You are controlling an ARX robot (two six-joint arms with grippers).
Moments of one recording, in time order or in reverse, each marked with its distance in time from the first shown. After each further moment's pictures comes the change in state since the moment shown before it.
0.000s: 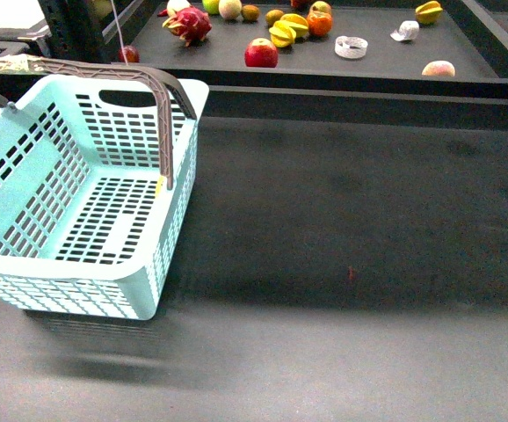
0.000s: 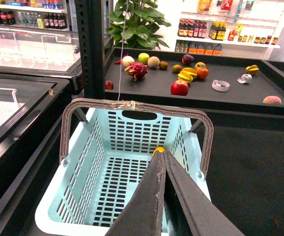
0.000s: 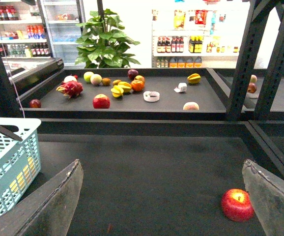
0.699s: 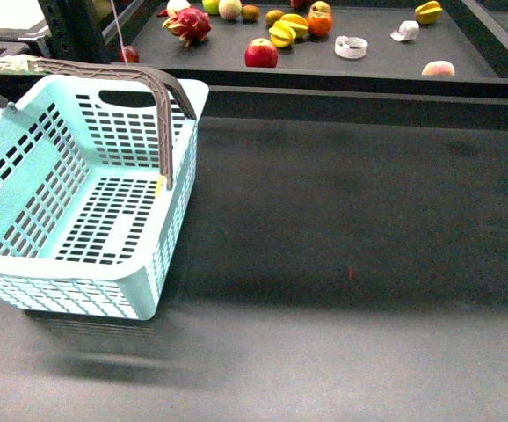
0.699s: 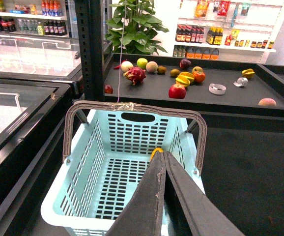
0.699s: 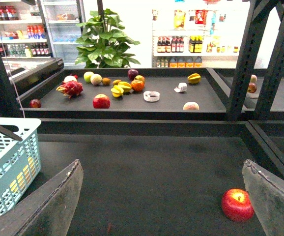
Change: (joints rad) left arm 0.000 -0.358 -0.001 -0.344 0.000 0.002; right arm 0.000 0.000 0.000 0.000 0.000 0.000
